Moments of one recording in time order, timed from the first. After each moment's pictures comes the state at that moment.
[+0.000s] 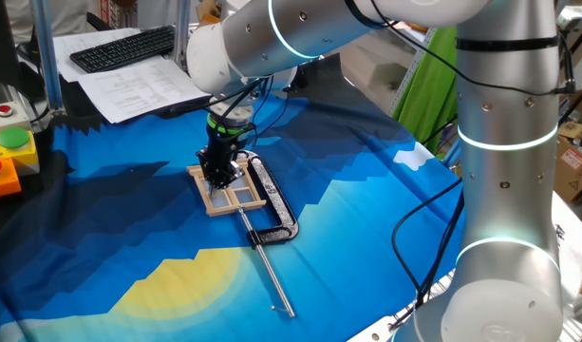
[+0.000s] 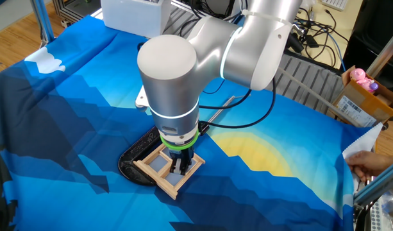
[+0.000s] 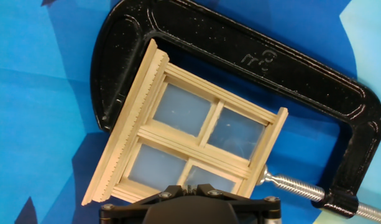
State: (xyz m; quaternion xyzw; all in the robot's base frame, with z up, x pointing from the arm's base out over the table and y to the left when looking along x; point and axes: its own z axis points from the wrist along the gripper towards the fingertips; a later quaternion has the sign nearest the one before) arm 0.550 0.082 0.011 -0.60 -0.80 -0.01 0.08
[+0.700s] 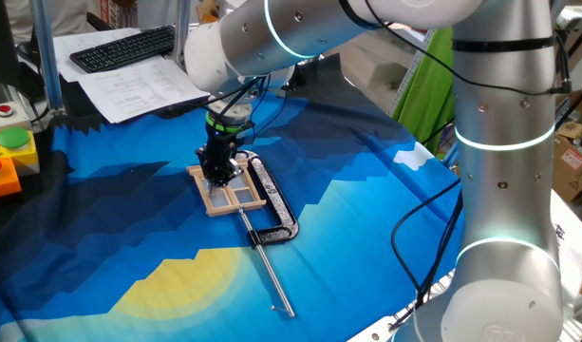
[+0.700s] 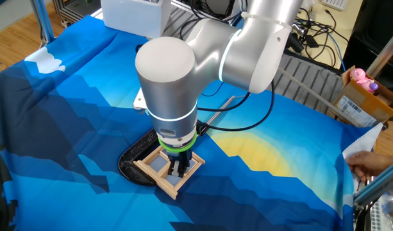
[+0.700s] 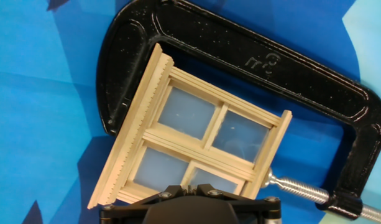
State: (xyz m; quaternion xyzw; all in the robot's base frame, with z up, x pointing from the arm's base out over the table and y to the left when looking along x) arm 0.559 0.079 0.012 -0.60 -0.80 -0.01 0.07
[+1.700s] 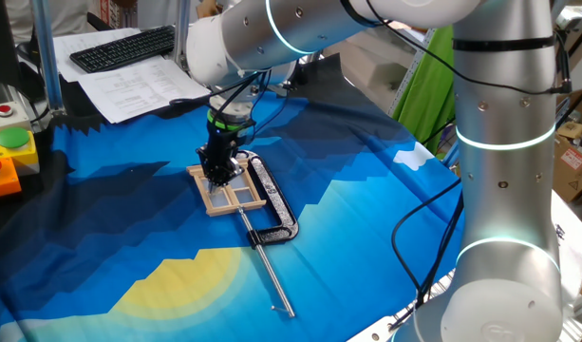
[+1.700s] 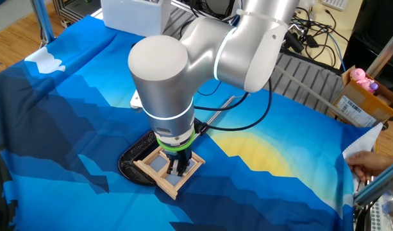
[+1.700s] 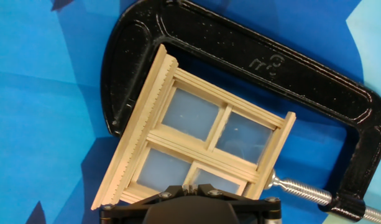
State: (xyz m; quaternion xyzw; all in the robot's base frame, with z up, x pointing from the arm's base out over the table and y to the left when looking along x) arm 0.556 0.081 0.014 -0.60 -0.79 -0.01 0.08
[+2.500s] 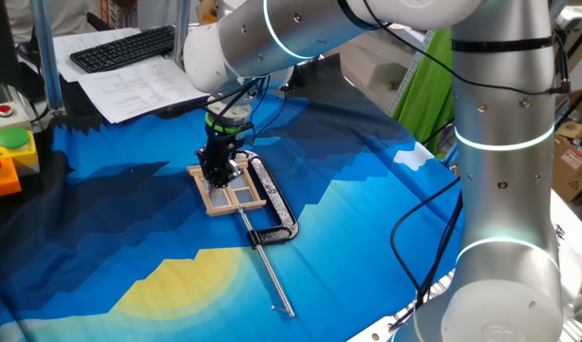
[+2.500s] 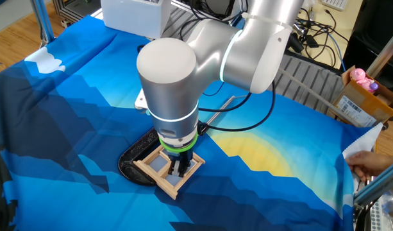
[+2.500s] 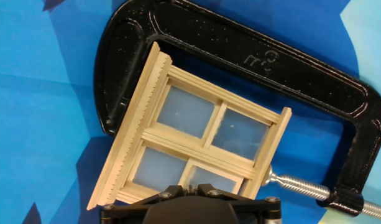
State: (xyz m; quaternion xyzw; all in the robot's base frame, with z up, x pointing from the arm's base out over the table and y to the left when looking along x) arm 0.555 0.081 0.010 -0.61 -0.79 -0.01 0.08
